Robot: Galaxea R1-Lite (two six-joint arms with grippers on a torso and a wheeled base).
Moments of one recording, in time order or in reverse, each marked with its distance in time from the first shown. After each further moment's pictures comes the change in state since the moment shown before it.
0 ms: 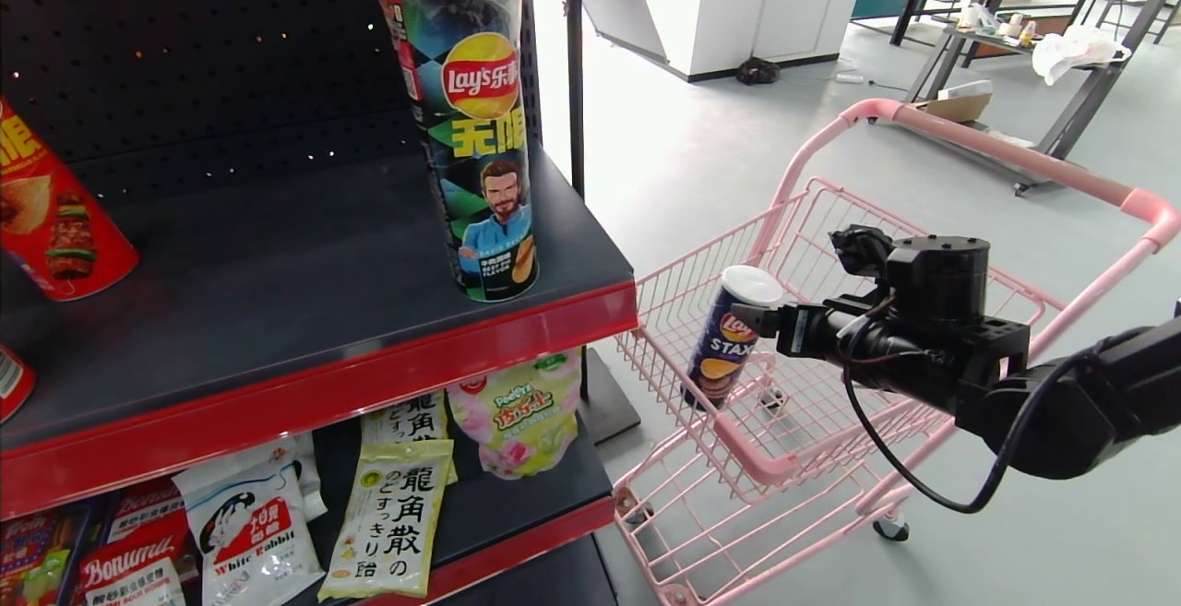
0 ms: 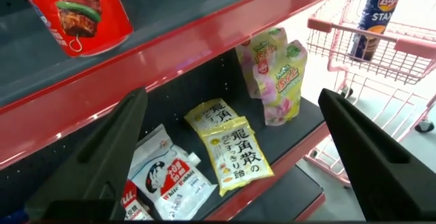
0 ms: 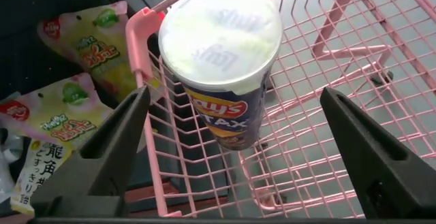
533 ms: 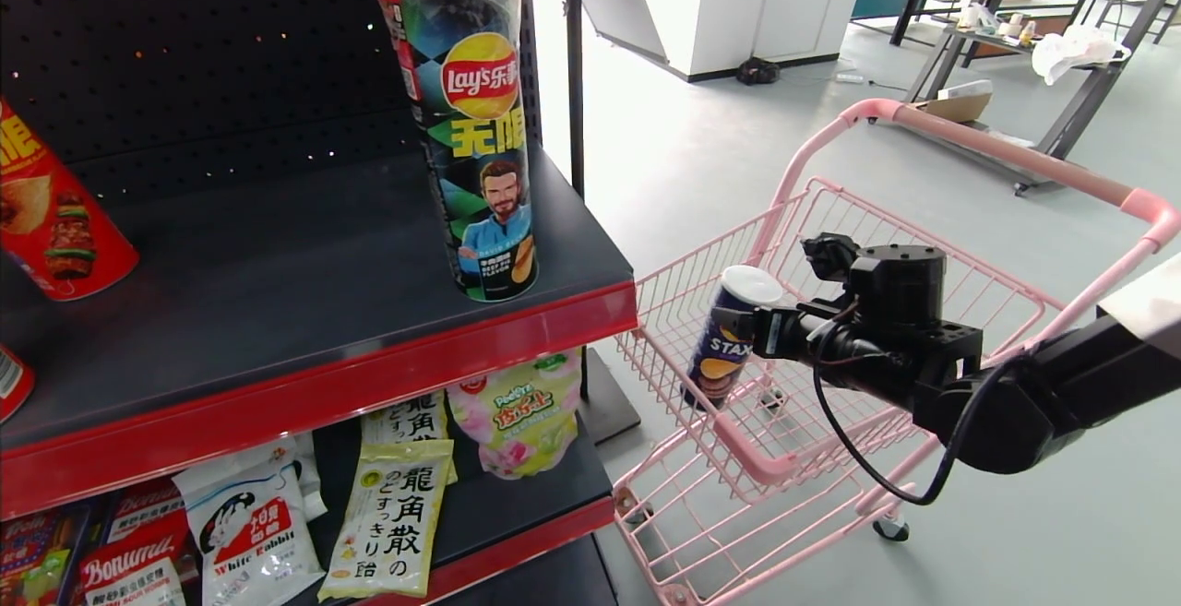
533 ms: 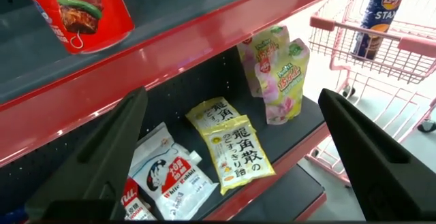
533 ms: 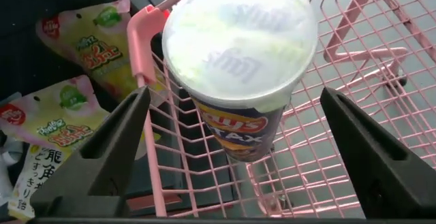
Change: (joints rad) left arm 0.004 -0.002 0.004 0.001 0.005 0.000; right arm 0.023 0.095 -0.048 -0.059 0.001 0.001
